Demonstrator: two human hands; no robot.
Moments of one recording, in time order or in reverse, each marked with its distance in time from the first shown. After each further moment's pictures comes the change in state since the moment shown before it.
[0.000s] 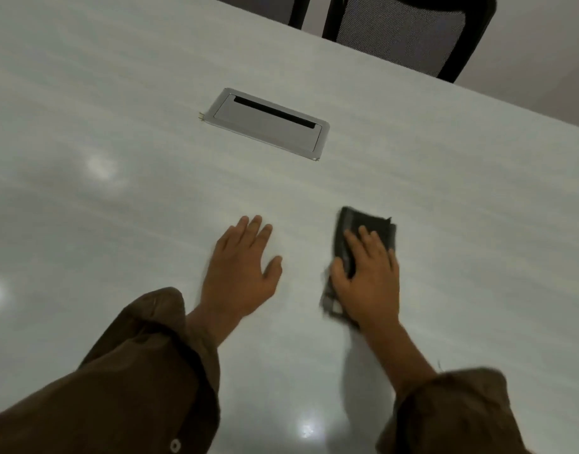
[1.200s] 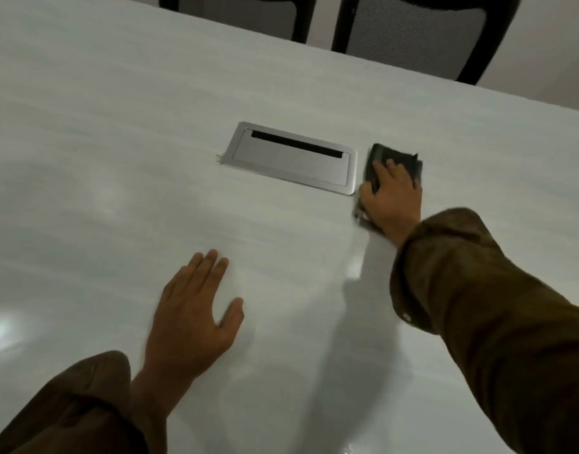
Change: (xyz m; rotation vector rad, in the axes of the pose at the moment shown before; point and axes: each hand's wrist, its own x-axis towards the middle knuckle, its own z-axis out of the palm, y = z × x) left_hand 0.020 -0.129 -0.050 0.003 0.000 -0.048; right_hand 0.230 -0.041 0.024 -0.081 0.003 0.136
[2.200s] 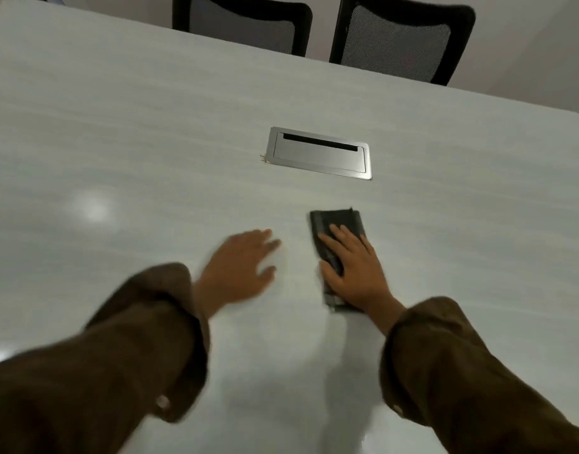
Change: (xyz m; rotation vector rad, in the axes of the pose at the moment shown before) left_hand 0.031 -0.087 -0.048 0.035 -0.191 0.429; right_hand -0.228 -0.111 0.018 0.101 -0.058 -0.304
